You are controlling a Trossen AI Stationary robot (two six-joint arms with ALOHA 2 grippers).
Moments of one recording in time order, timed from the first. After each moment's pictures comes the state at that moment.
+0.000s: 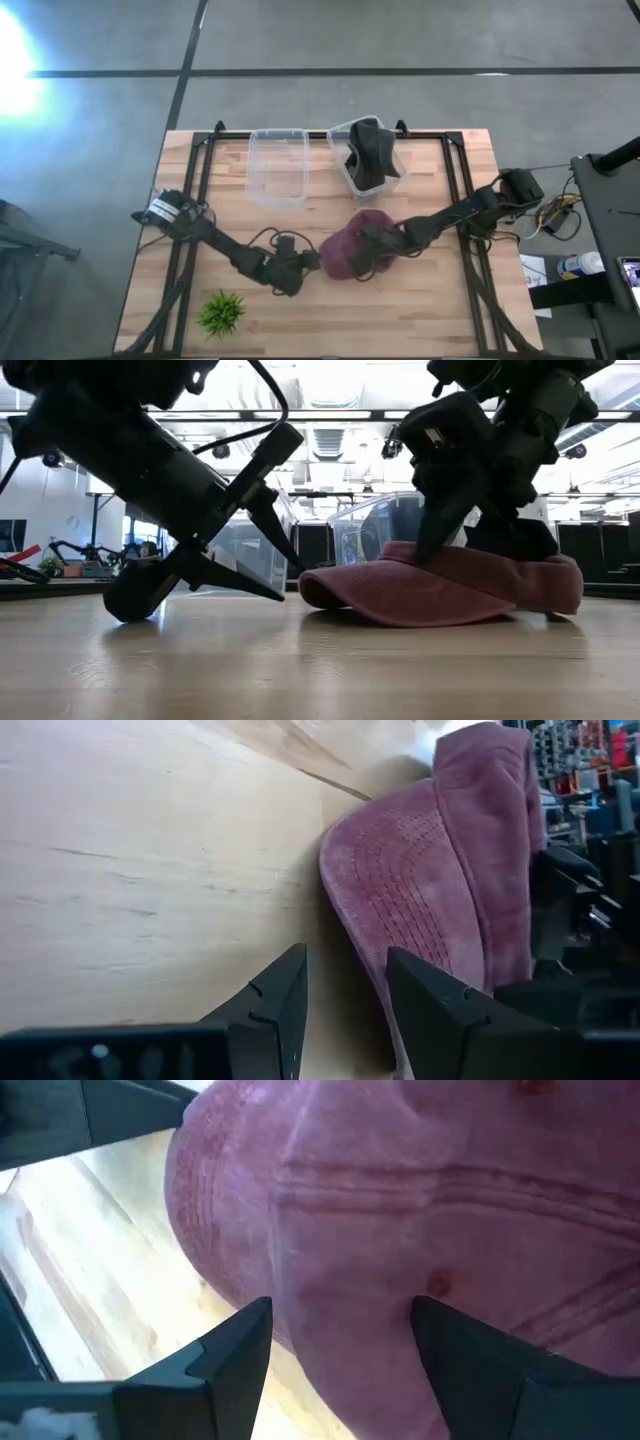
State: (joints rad) left arm -0.45 1.88 0.90 0.17 -0.73 -1.91; right arm 0.28 1.64 0.81 -0.12 0.07 1.28
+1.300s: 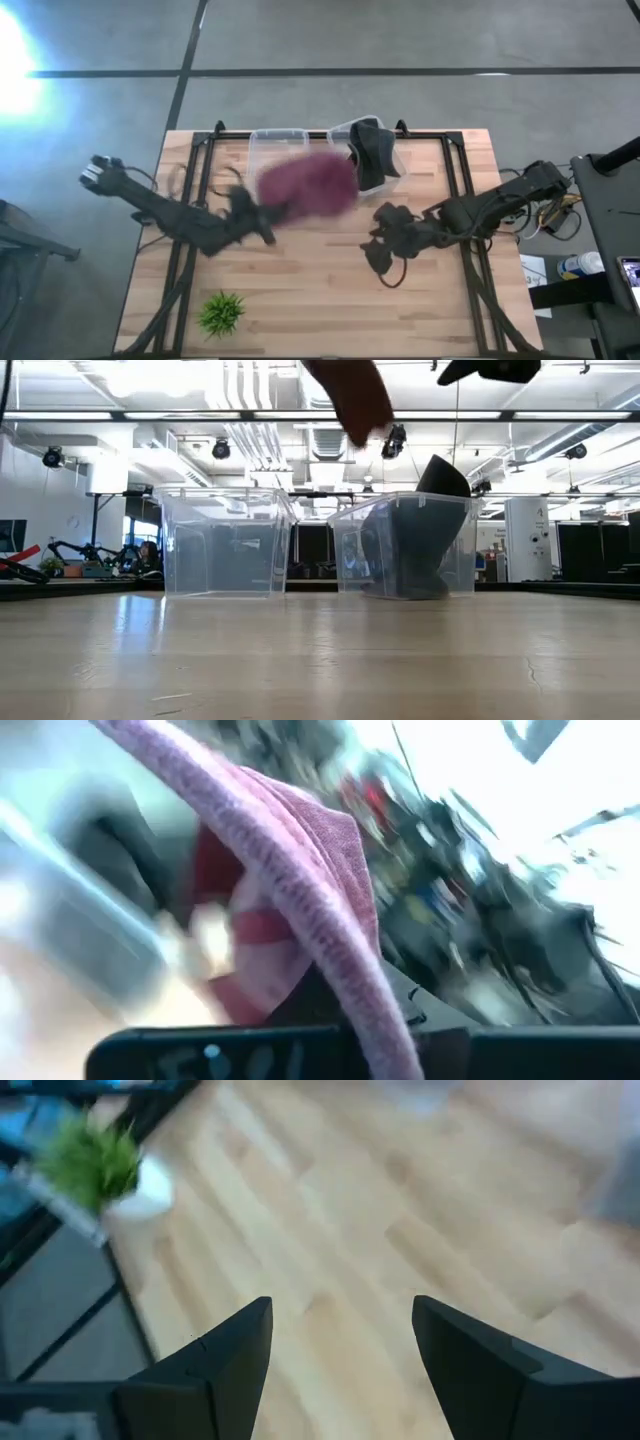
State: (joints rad) left arm -0.47 1.18 0.99 0.17 -0.95 -0.83; right arm 0.40 1.41 1.31 -0.79 0.33 1.07
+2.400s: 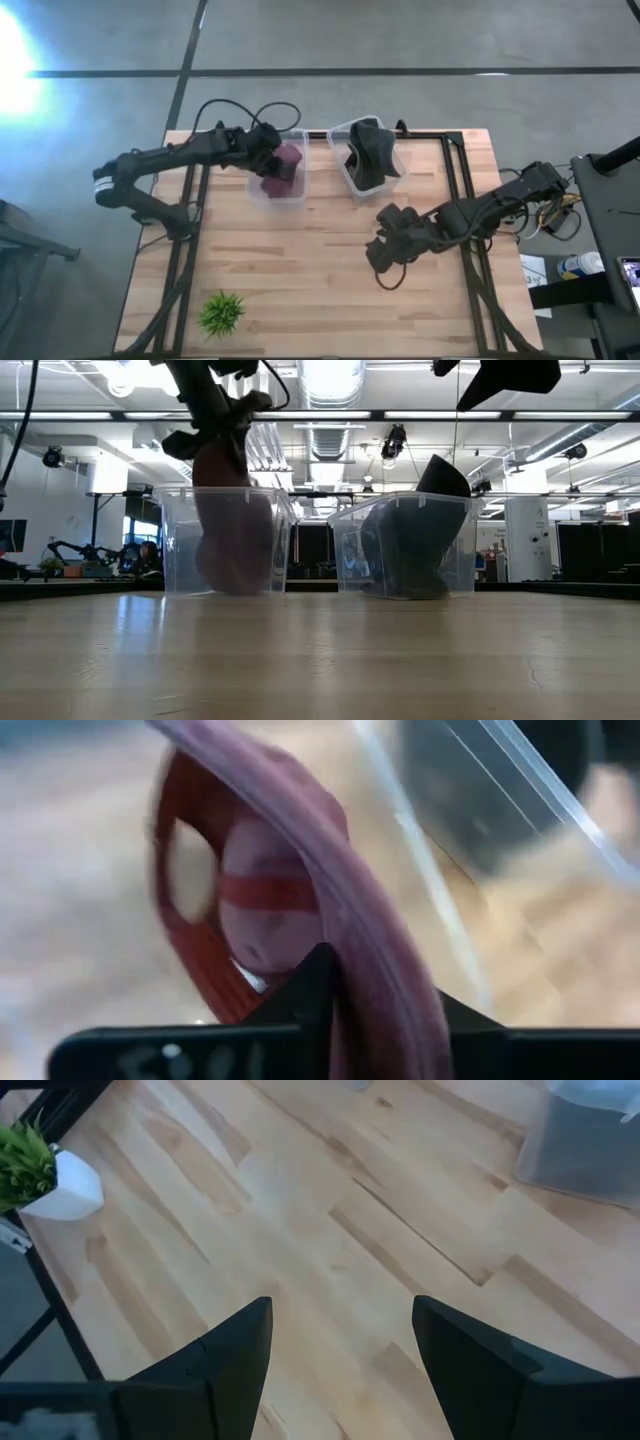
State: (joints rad) left arm 0.36 1.34 1.25 -0.87 -0.11 -0.81; right arm 0.41 1.42 1.30 -0.91 0.39 1.18
